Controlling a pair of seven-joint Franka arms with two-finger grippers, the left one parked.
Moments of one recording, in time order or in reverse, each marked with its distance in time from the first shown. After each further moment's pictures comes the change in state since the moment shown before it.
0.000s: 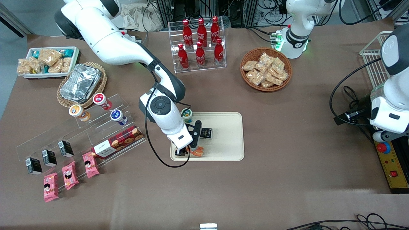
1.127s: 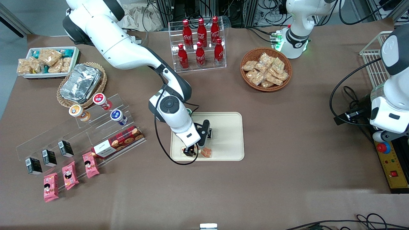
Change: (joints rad) arm 0.039 0.054 0.001 0.009 0.001 0.093 0.074
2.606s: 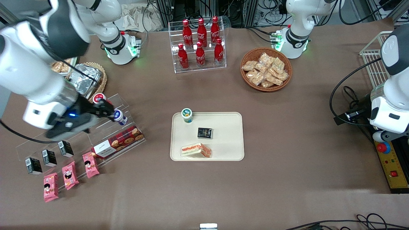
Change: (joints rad) arm -0.325 -0.612 -0.128 0.031 0.263 -0.794 0.477
